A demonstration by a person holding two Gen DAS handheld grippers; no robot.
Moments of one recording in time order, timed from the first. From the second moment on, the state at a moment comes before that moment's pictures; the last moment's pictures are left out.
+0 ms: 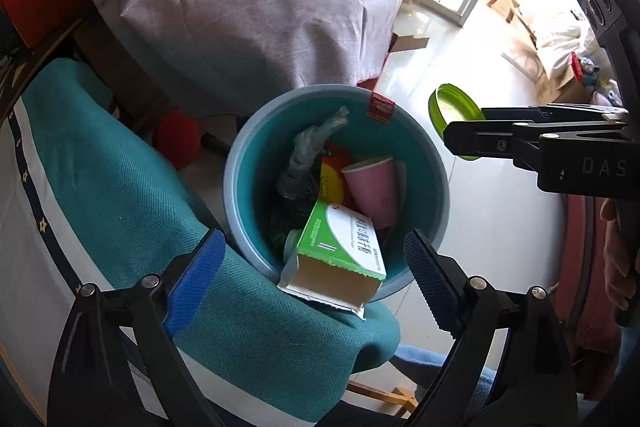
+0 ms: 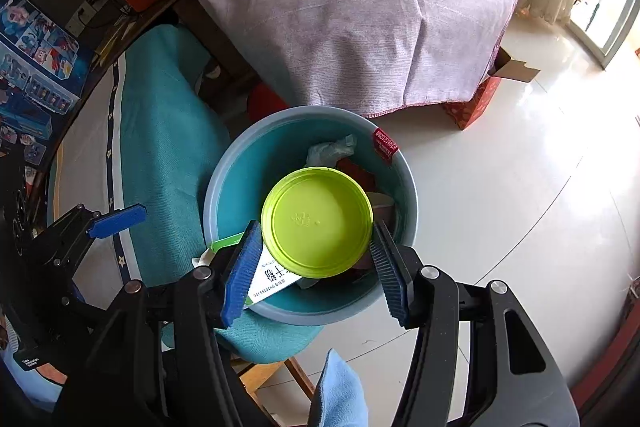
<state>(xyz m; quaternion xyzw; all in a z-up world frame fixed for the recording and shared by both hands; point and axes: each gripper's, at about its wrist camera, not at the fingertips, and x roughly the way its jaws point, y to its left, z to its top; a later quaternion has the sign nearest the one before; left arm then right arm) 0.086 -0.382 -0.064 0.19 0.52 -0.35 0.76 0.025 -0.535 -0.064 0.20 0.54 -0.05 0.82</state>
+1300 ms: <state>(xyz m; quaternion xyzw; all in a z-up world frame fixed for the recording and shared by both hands) 0.081 -0.293 -0.038 0.12 0.50 -0.26 0.82 0.029 -0.484 -0.059 0.17 0.56 -0.01 0.81</state>
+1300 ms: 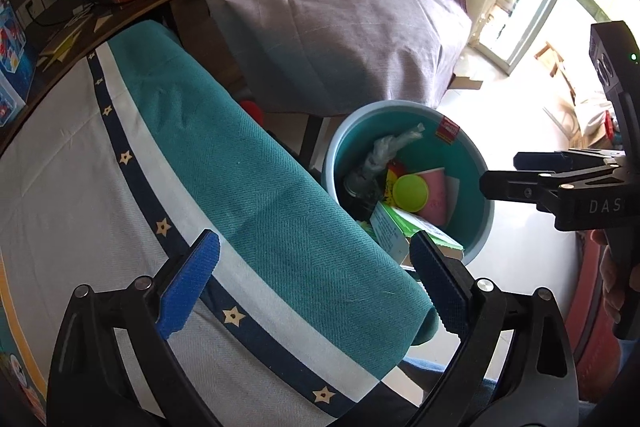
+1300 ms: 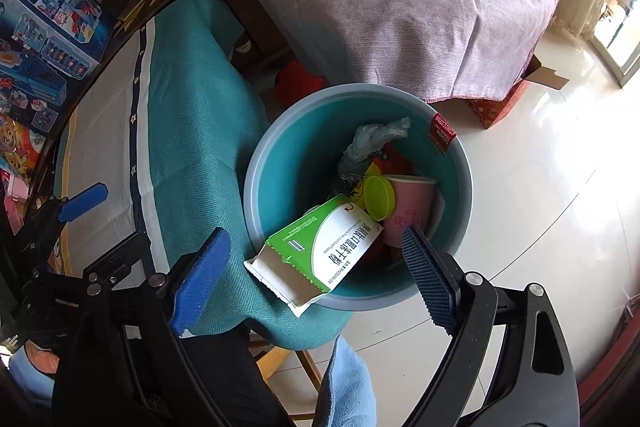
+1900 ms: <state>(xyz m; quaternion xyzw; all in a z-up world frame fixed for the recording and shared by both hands) 0.022 -0.235 -0.008 0.13 0.46 -0.20 0.86 -0.042 -0.402 -0.010 0.04 0.48 0.03 0.87</state>
